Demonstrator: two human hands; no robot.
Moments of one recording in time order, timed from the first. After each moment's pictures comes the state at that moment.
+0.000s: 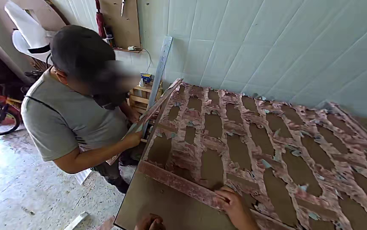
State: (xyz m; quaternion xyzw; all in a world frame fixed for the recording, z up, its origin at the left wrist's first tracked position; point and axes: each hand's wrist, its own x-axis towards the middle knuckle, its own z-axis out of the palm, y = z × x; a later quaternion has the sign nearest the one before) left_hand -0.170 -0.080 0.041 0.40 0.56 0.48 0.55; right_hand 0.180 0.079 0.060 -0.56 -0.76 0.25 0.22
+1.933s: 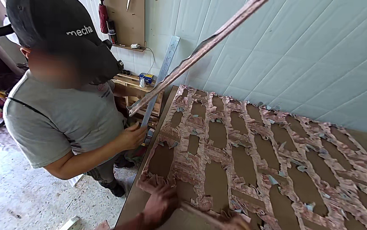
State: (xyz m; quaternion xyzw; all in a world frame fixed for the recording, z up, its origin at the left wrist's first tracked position) left_hand -0.183 0.082 0.053 0.85 0.45 0.25 0.13; right_hand 0.177 0.045 0.058 -0.56 -0.77 0.21 0.22
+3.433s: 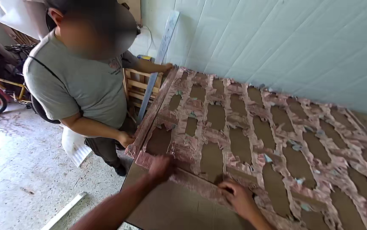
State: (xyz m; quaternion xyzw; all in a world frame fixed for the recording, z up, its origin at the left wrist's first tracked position) left_hand -0.172 0.139 0.085 0.76 0.55 0.05 0.33; right_hand 0.195 0.102 0.068 -0.58 -0.74 0.32 0.12
